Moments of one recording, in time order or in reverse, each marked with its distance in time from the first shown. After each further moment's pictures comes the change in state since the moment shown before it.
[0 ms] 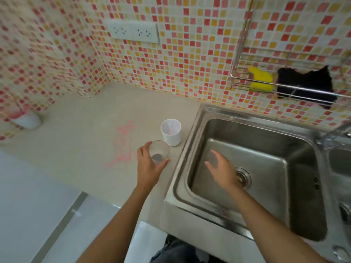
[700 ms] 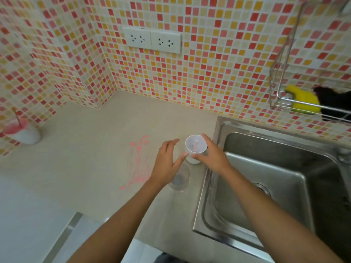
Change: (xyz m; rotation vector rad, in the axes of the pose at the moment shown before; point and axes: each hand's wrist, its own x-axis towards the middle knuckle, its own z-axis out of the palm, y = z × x) left_hand 0.103 -0.026 -0.034 -0.002 -0.225 0.257; right_hand 0.092 -0.136 0.054 0.080 -0.111 -0.080
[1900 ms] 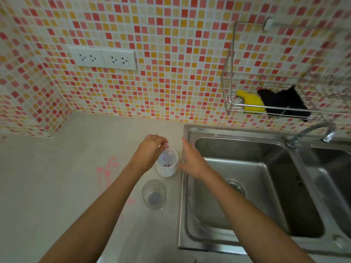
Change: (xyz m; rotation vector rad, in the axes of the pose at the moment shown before) left_hand 0.098 0.043 -0.009 0.280 -0.153 0.471; right_hand -0.003 -0.013 -0.027 -0.059 0.068 0.083
